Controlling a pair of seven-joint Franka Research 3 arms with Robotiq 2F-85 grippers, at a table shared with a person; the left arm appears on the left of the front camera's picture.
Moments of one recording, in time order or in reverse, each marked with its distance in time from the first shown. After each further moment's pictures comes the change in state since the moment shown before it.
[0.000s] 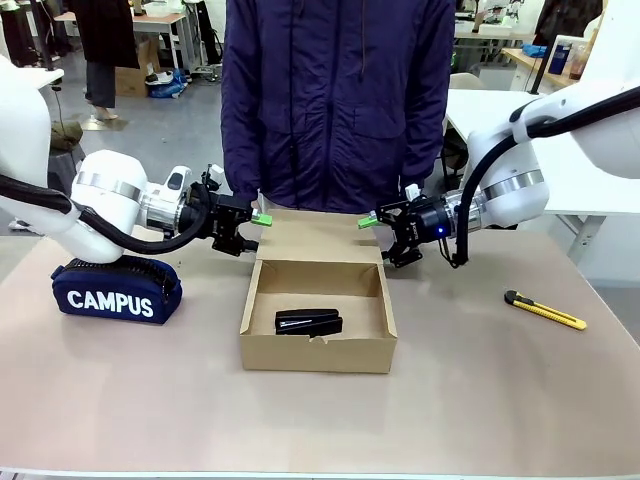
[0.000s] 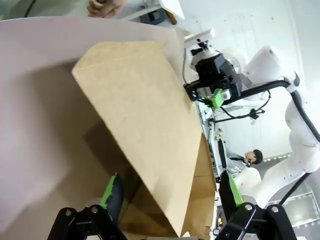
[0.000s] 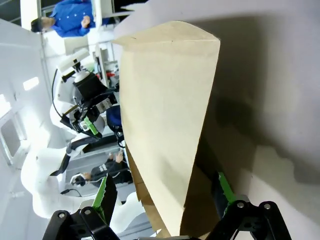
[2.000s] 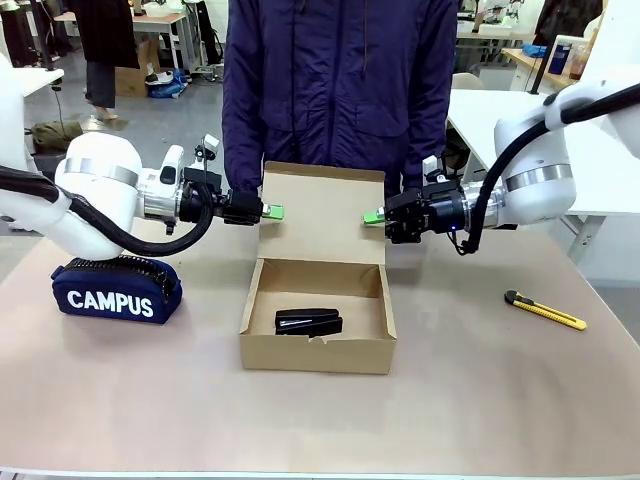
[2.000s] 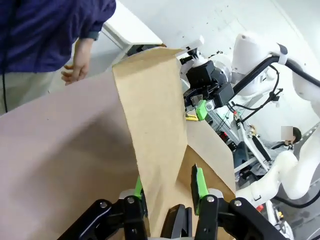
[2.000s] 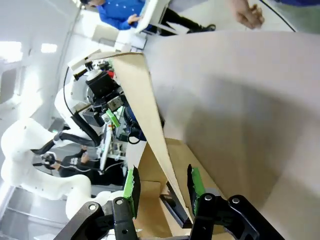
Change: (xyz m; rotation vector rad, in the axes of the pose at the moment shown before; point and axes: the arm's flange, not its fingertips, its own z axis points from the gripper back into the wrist) left arm -0.023 -0.072 -0.002 0.067 -0.139 -0.473; right arm -0.045 0.032 0.023 0.077 -0.143 0.456
